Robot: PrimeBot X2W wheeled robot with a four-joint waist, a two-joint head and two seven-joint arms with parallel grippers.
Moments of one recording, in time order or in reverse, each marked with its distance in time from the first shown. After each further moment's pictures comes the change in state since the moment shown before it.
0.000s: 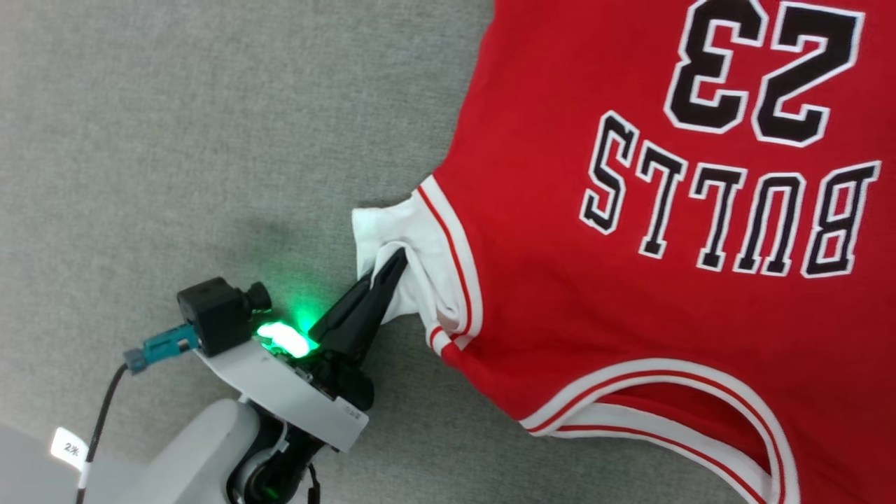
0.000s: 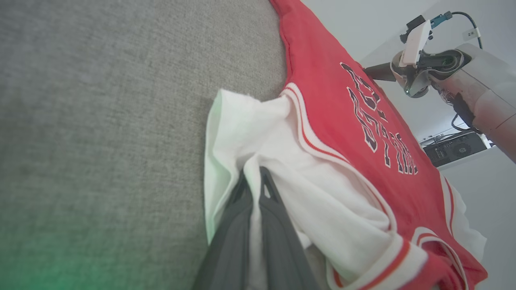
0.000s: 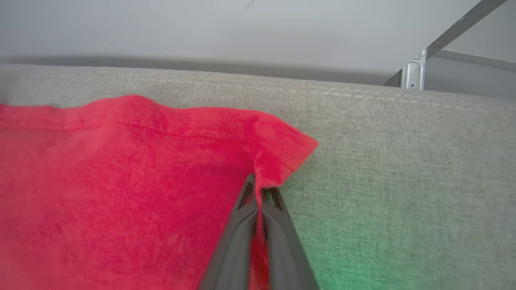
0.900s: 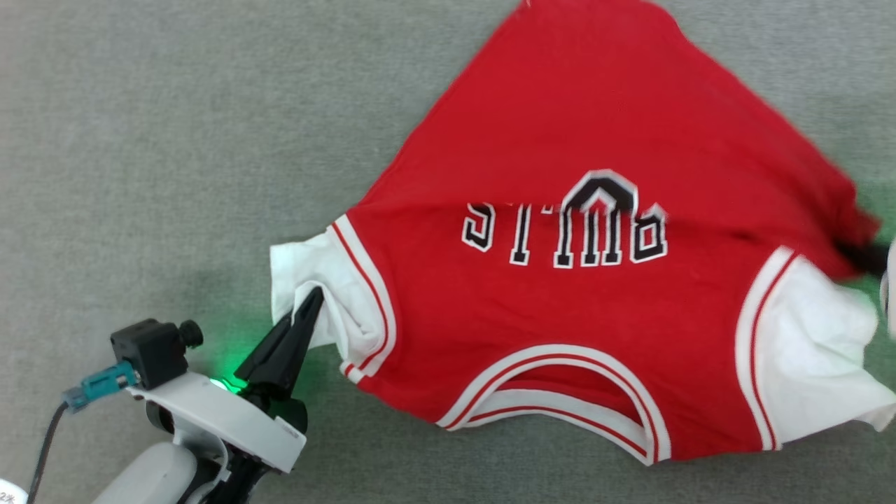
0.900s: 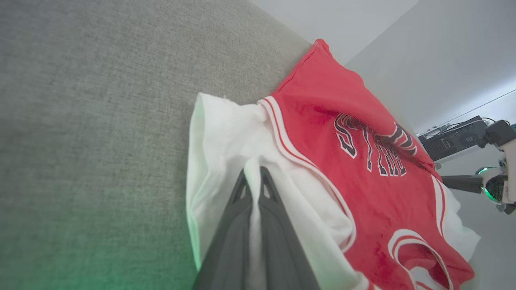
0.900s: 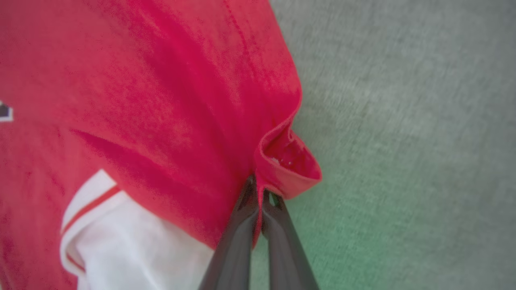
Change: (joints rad) left arm 0.130 0.123 0.067 -0.048 -0.040 0.114 0.008; right arm 0.968 -0.341 0.356 -0.936 0.740 0.001 0.200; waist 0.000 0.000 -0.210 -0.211
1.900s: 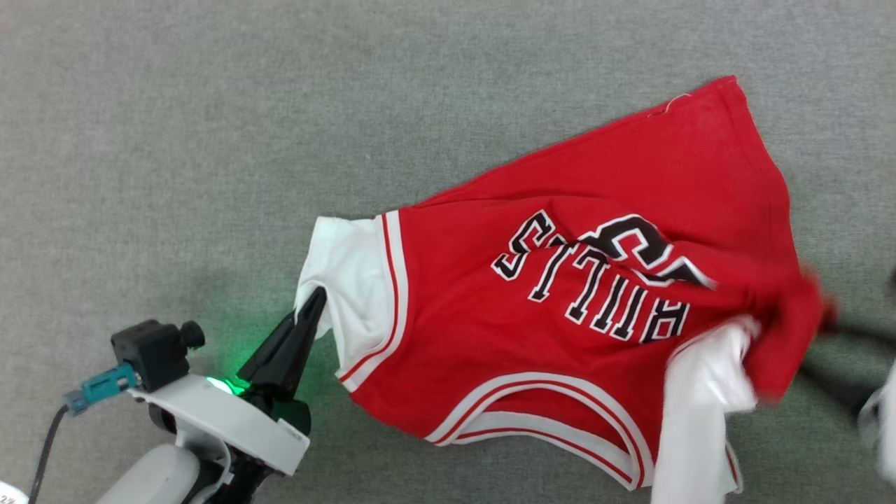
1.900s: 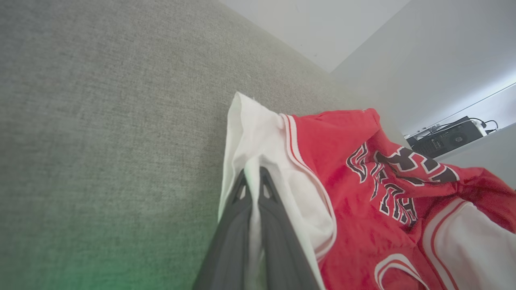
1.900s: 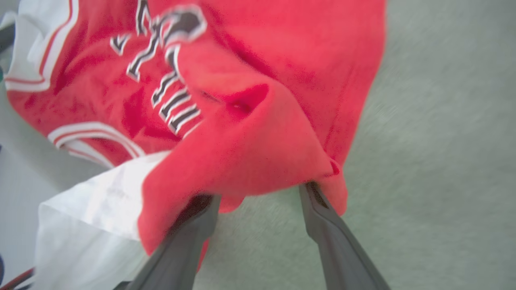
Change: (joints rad) left arm 0.011 0.006 0.005 -0.034 0.000 0.020 -0.002; right arm 0.465 0.180 -0.259 -0.672 0.027 0.000 0.239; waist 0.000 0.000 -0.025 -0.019
